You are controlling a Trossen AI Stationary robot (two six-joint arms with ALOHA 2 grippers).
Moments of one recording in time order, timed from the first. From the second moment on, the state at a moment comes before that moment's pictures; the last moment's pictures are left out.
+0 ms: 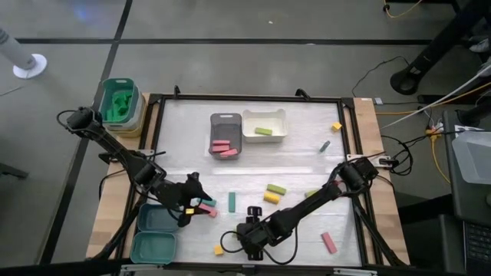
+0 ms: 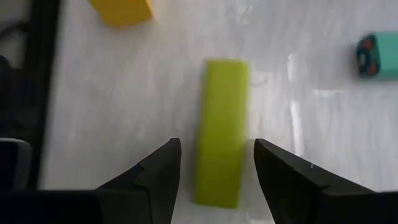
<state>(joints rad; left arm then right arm) -0.63 1.18 0.73 -0.15 -0.35 -0.60 0.56 2.26 1.71 -0.51 0.19 0.51</state>
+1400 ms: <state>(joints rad) -0.63 1.18 0.73 -0.22 -0.43 -0.59 0.10 1.92 1.71 -1.06 0.33 0.23</state>
